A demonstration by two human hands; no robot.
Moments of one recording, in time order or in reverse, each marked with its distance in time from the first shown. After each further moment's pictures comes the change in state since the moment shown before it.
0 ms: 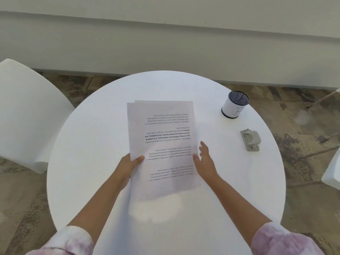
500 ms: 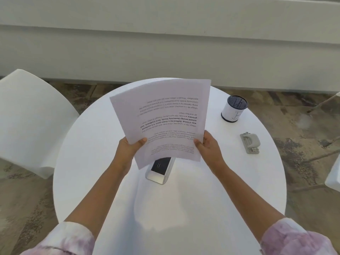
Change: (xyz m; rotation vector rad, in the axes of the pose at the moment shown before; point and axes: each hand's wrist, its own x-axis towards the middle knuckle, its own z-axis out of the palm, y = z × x) left_hand -0.015 0.066 0.016 -0.004 0.004 0.411; right_hand -0.007 -0.055 -0.030 0.305 -0.010 -0.350
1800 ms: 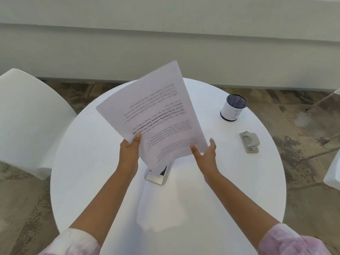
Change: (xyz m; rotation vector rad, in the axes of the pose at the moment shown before) left_hand -0.006 -0.001 0.025 -0.183 0.141 0.052; right_hand -0.010 0.024 0.018 0.003 0.217 0.380
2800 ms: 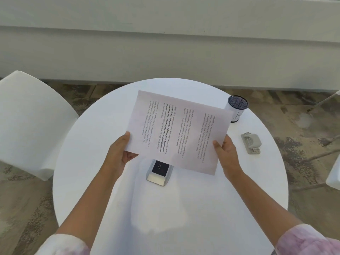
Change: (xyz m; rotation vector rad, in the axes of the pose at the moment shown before) left_hand 0.010 0.018 -0.040 0.071 -0.071 -0.196; right_hand 0.017 -0.009 -0.049 0.144 -0.024 -0.280
